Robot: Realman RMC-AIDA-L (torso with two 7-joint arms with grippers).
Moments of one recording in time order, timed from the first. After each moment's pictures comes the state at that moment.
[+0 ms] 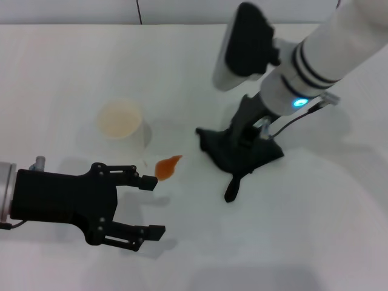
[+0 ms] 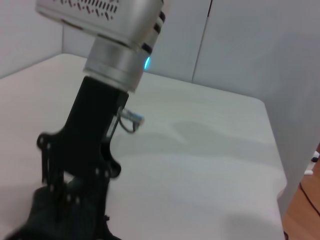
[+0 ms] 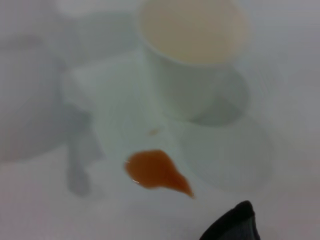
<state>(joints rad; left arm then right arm) -0.28 -2.07 1.11 1.16 1.90 1.78 -1.58 0.96 2.03 -1.73 -0.85 -2.27 -1.12 2.23</state>
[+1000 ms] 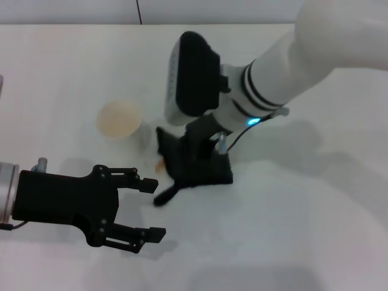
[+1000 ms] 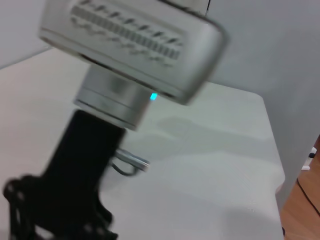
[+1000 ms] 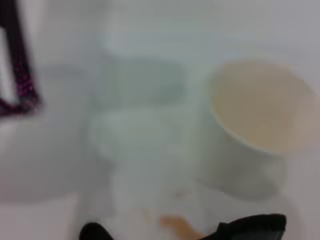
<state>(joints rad) -0.29 -2.07 1.12 1.16 1.92 1.78 -1.58 1.03 2.03 -2.06 -0.83 -2.09 -0.85 2.22</state>
